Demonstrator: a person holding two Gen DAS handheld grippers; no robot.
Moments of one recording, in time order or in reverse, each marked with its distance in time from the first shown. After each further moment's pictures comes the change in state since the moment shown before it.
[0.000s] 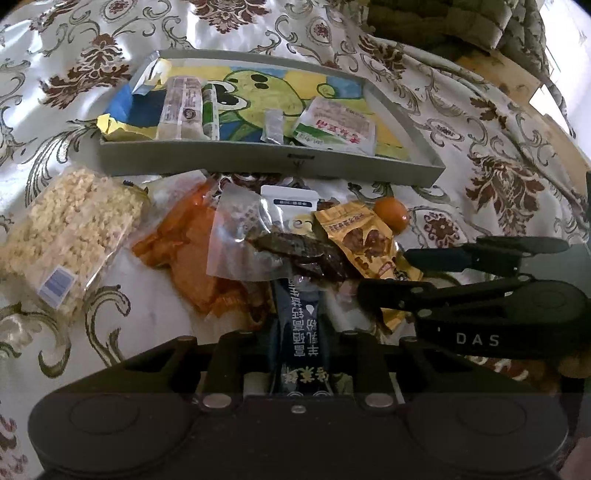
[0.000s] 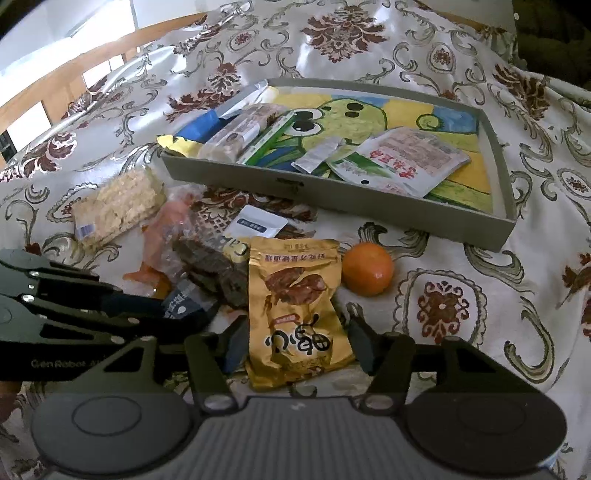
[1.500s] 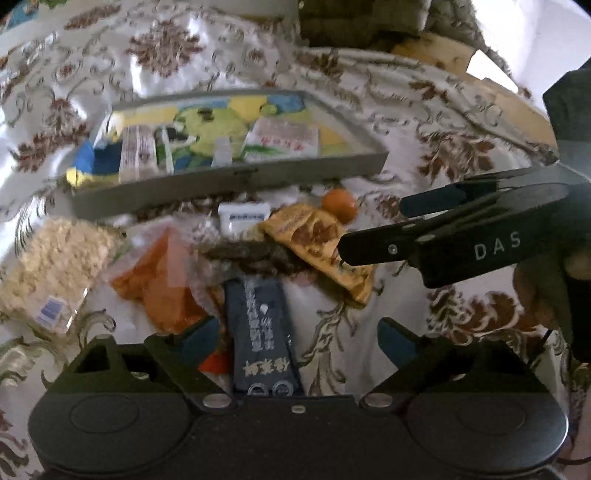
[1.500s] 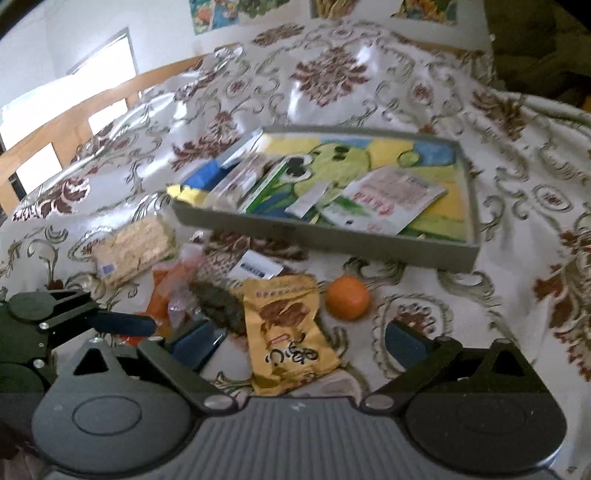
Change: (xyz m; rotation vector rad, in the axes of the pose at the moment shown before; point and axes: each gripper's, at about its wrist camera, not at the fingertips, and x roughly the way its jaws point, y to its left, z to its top) left arm -0.013 -0.022 -0.024 0.223 -0.062 -0.019; right arm -0.029 -0.010 -0.001 0.027 -0.096 0.031
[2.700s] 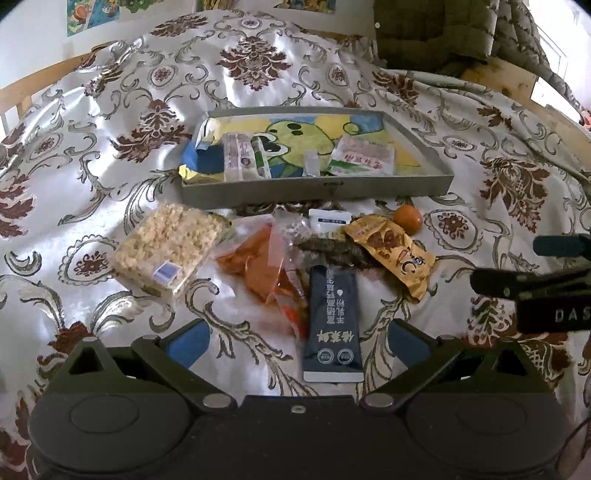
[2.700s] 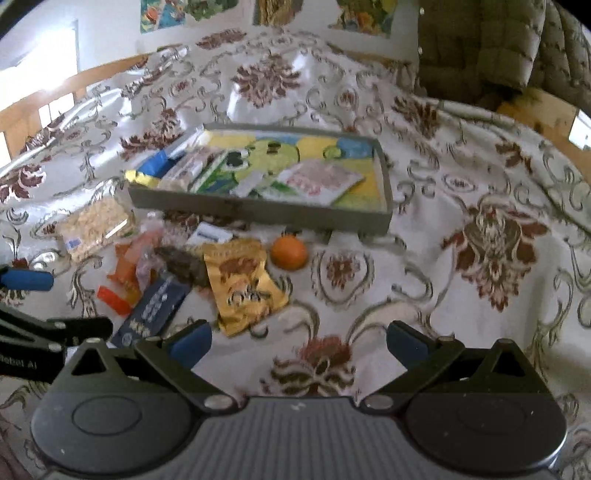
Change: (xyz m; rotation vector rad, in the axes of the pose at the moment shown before) left arm -0.061 0.001 -0.013 -0.100 -0.058 0.244; right arm -0.059 0.029 -0.036 0.048 -0.066 -0.284
